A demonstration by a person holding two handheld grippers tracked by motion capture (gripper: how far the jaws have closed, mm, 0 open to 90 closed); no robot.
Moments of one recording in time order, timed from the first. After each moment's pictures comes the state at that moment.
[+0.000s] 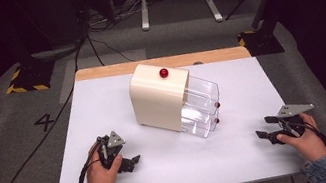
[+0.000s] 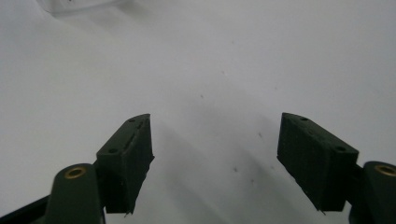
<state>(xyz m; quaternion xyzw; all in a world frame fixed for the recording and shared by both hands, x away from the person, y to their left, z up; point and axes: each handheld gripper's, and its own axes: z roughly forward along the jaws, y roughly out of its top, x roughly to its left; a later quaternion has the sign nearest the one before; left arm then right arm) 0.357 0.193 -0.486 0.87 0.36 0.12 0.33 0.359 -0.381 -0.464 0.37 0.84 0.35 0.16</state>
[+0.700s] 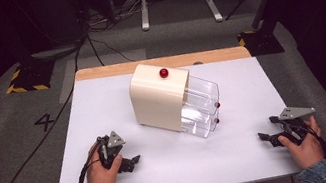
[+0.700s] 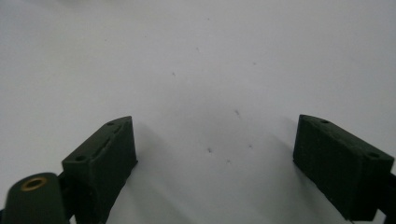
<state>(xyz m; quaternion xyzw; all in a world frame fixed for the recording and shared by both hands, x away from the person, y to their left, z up) 0.357 0.193 -0.486 0.87 0.36 0.12 0.33 0.360 -0.392 -0.482 0.38 0.84 0.35 0.18</state>
